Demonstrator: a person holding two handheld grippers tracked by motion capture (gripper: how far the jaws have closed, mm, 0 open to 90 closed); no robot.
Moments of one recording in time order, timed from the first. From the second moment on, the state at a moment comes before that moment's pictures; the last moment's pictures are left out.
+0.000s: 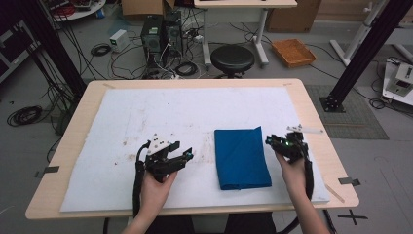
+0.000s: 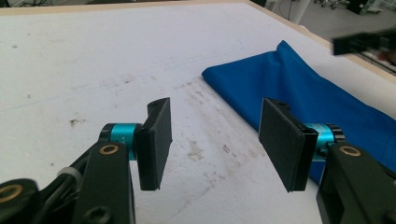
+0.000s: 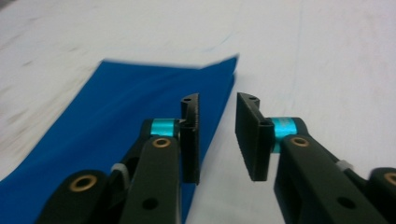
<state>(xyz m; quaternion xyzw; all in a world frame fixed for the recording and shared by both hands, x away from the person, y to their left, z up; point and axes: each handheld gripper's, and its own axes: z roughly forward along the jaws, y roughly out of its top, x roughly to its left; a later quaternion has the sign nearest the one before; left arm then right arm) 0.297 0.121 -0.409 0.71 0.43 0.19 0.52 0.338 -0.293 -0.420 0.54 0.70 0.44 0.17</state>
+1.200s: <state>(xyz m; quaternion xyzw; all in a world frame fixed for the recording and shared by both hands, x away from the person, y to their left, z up) 0.311 0.152 -0.390 0.73 0.39 0.23 0.51 0.279 -0.317 -0.398 0.49 0.71 0.46 0.22</state>
